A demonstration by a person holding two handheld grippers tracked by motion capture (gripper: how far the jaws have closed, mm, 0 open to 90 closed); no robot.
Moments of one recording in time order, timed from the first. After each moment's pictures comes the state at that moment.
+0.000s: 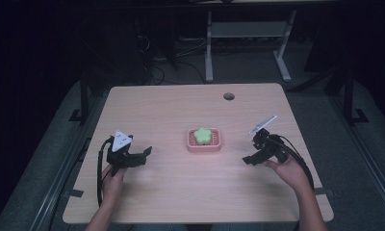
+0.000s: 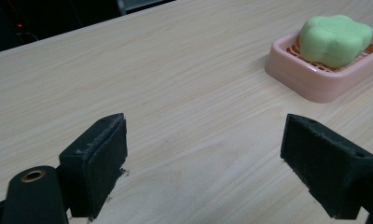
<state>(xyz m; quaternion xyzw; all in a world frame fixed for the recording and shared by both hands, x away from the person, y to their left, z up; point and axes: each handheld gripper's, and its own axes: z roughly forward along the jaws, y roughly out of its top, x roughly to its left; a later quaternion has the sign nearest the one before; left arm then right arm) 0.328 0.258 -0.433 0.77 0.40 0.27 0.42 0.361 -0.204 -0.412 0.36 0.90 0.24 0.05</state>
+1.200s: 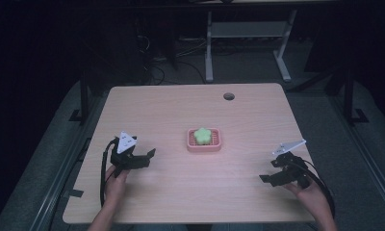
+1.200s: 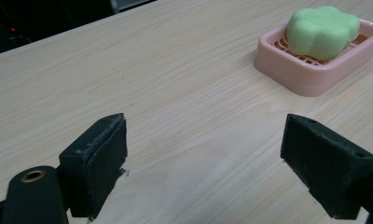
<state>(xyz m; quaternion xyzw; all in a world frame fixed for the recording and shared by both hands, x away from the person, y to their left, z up) 0.326 0.246 -0.434 0.78 0.39 0.27 0.41 0.298 -0.258 -0.438 0.39 0.87 0.28 0.07</state>
